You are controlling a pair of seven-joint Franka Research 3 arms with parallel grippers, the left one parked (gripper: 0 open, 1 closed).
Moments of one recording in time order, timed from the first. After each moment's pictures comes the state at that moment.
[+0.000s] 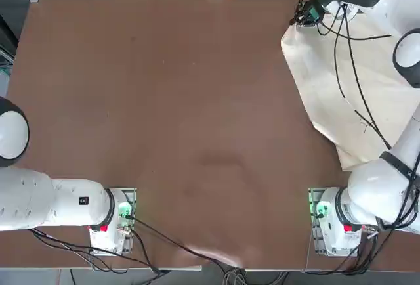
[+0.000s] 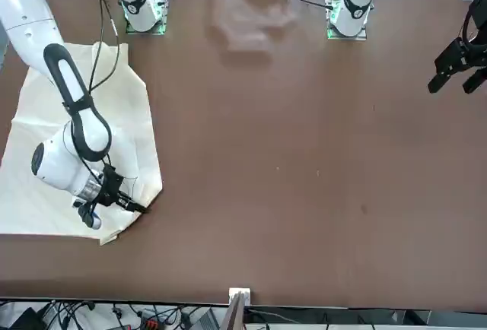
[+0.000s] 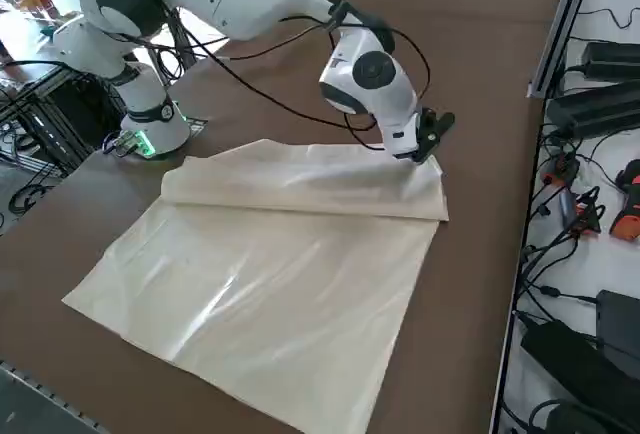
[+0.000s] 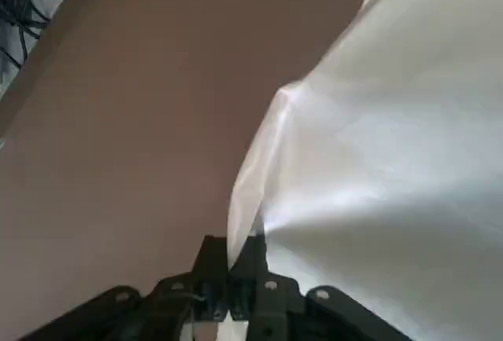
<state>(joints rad) -0.36 0.83 0.48 -1.57 0.27 2.48 0.27</state>
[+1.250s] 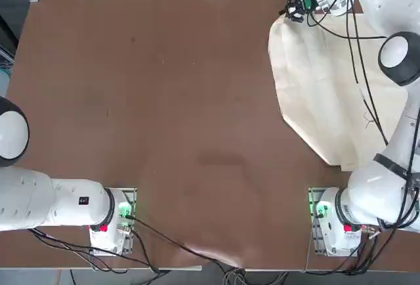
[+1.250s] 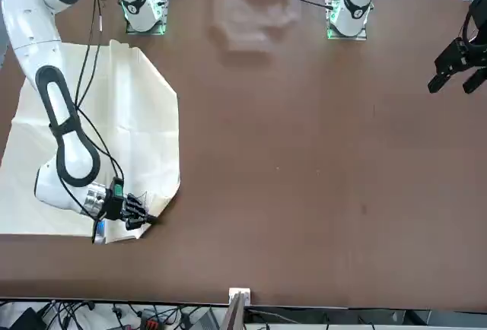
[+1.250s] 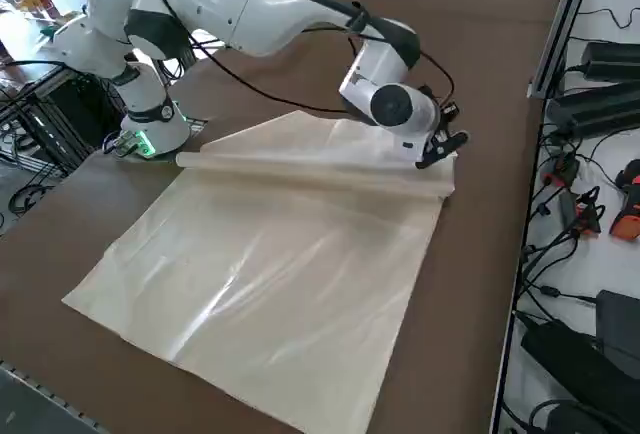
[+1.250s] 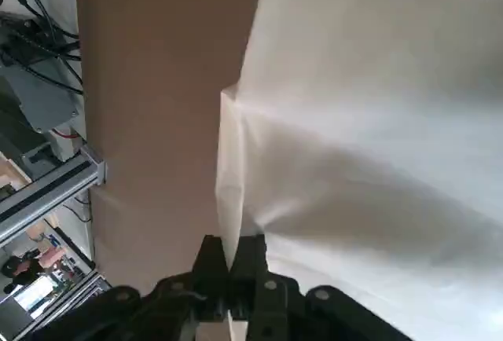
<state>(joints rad) -0.31 0.98 0.48 -1.34 0.59 2.30 0.42</state>
